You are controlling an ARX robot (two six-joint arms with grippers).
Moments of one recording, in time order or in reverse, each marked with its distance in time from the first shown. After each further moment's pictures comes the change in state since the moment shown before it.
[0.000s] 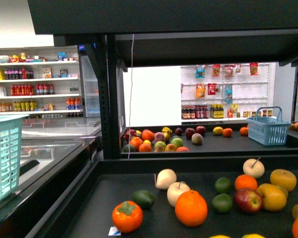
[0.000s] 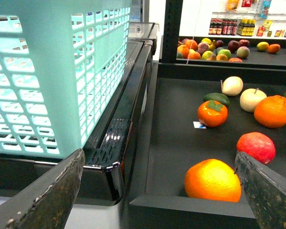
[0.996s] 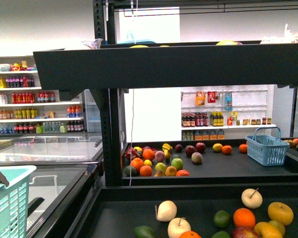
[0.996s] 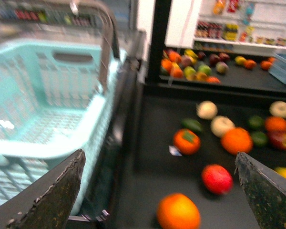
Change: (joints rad) left arm 0.054 0.075 0.030 -0.088 0.166 -0.163; right arm 0.000 0.000 0.000 0.000 -0.002 0.000
